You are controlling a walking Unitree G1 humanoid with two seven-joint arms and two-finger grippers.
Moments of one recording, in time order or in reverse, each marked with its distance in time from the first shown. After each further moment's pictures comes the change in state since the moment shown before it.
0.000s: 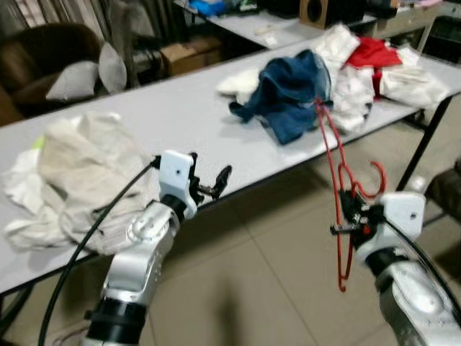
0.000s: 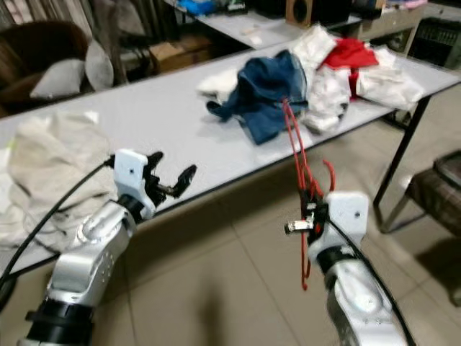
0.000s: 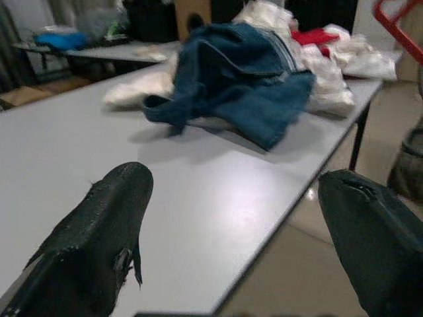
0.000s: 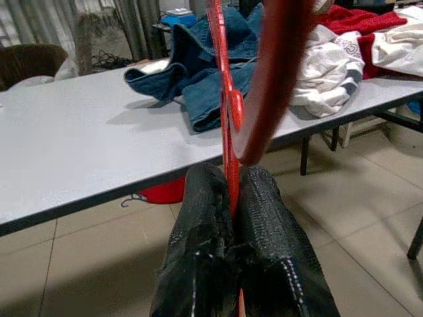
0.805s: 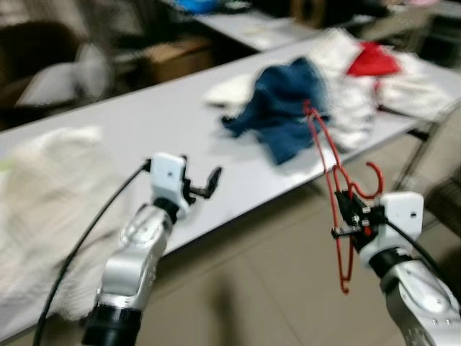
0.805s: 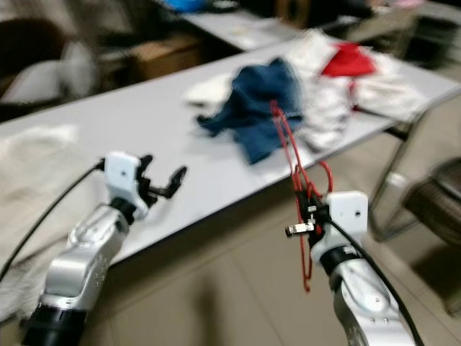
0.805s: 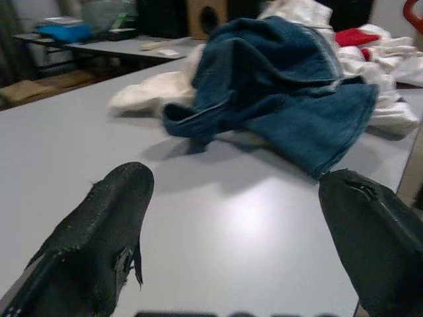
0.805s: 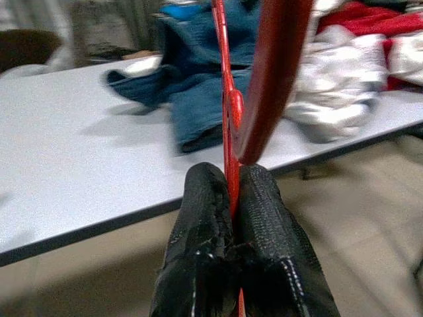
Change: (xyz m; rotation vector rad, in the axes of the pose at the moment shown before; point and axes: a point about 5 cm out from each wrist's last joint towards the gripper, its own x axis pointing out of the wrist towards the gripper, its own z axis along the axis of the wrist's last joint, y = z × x) left arm -0.007 0.006 -0.002 -0.008 0.008 0.062; right arm 0.000 -0.003 0.000 -0.025 0.011 0.072
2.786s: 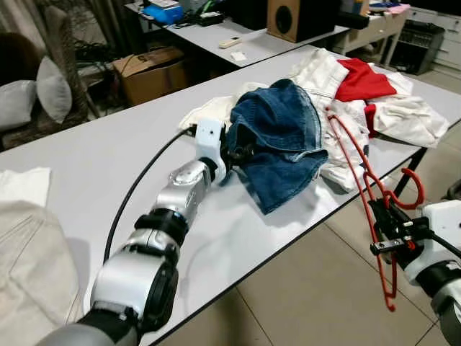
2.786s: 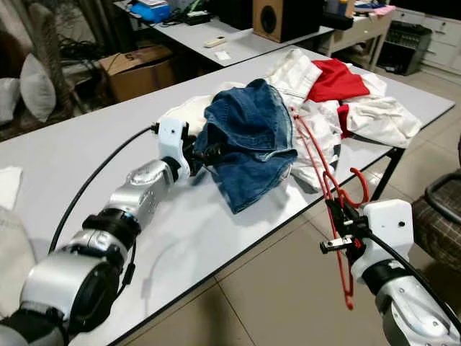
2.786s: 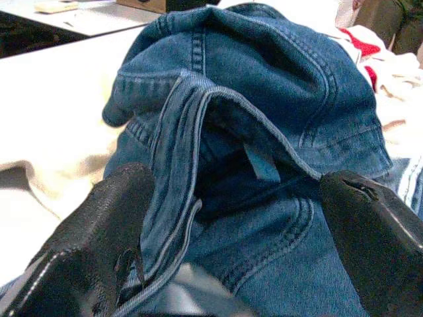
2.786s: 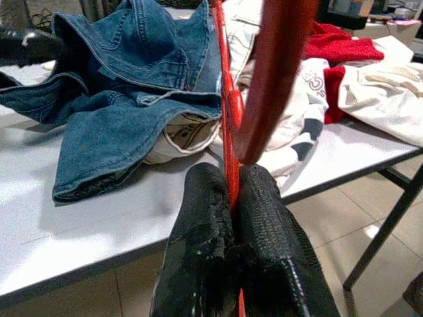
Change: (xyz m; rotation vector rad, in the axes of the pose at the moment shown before) left arm 0.103 -0.012 0.008 -0.122 0.112 -0.103; right arm -0.036 -0.033 0.013 -0.105 0.054 -0.011
